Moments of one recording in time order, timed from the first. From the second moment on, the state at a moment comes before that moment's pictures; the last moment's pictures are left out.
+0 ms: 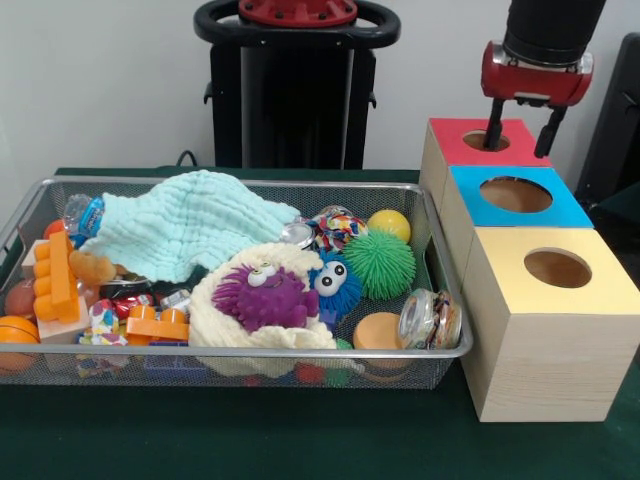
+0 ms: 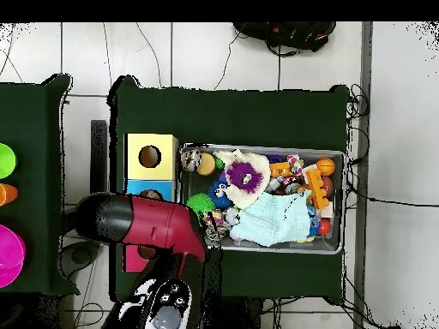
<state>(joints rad) 0.27 -0.66 -0.29 1.70 0.36 0.70 1.71</state>
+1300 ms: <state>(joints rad) -0.02 -0.55 -0.23 1.62 0.36 0.70 1.71</state>
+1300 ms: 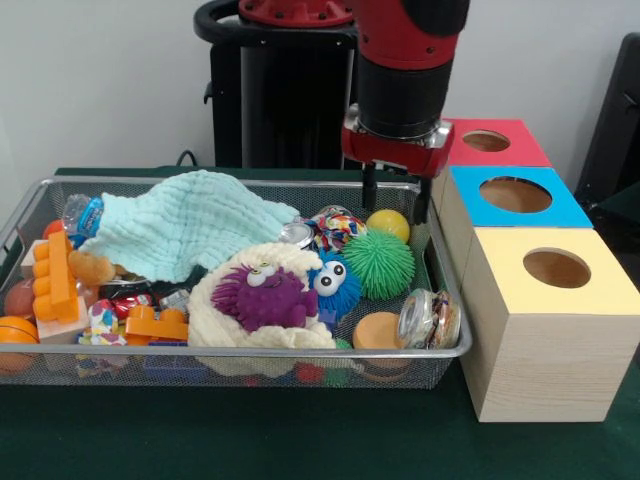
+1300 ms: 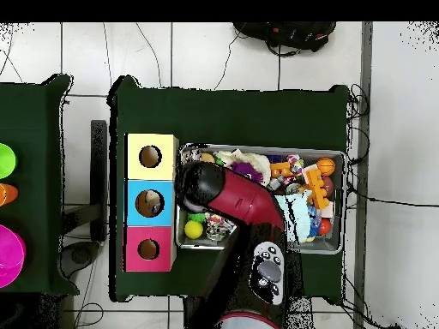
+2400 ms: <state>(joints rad) -0.15 -0.59 -0.18 1.59 0.32 0.71 1.71</state>
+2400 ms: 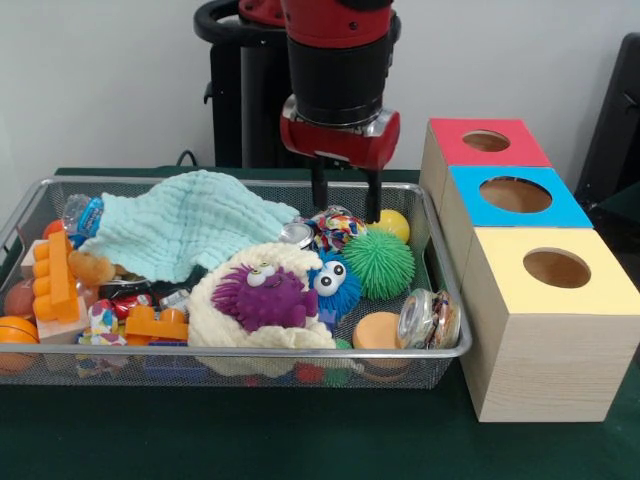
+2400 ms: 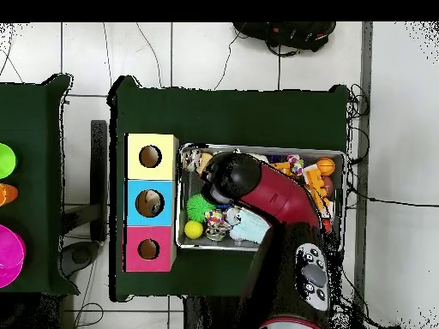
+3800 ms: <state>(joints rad) -0.64 -0.78 0.04 1.74 0.07 0.71 1.71</state>
